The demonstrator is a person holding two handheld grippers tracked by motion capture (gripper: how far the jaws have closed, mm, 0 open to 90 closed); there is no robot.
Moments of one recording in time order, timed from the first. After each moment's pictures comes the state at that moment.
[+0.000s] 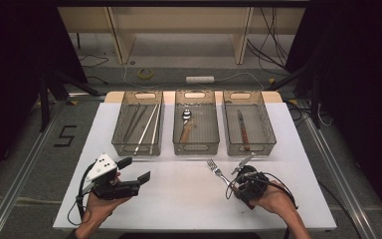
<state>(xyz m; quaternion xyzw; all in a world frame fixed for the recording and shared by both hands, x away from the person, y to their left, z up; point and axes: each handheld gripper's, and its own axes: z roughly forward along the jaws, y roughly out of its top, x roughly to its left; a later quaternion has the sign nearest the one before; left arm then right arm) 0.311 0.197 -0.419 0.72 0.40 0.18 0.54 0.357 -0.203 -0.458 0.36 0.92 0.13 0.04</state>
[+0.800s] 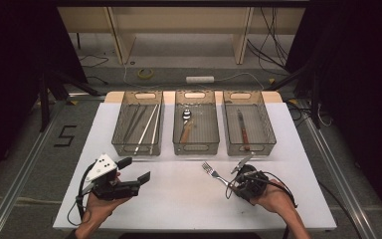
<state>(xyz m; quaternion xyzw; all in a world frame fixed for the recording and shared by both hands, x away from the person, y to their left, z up) 0.311 0.197 -0.419 0.73 0.39 0.19 0.53 0.359 -0.203 -0.456 0.35 0.93 0.14 0.05</state>
